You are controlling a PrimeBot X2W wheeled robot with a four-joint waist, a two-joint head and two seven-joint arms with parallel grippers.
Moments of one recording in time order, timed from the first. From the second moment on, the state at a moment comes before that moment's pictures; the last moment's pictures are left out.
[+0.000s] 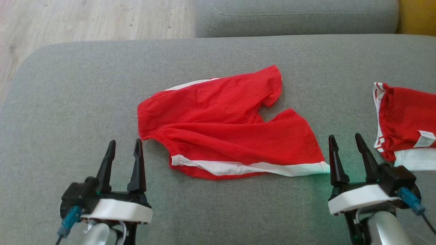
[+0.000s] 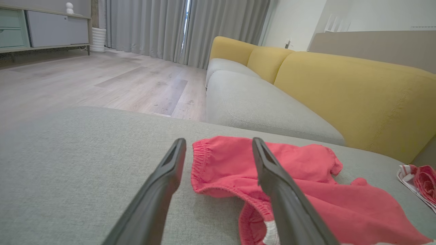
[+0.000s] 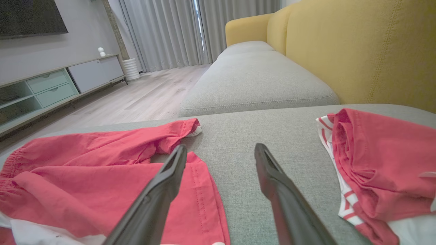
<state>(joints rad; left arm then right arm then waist) -0.10 0.20 -0.32 0.21 -0.50 0.01 -0.25 -0.07 -0.05 0.03 0.32 0.15 0.12 -0.25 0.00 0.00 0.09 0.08</state>
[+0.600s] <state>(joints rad) -0.12 0.19 -0.43 0.26 -0.49 -0.09 -0.16 -0.07 -0.05 0.03 0.32 0.15 0.12 -0.25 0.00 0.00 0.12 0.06</state>
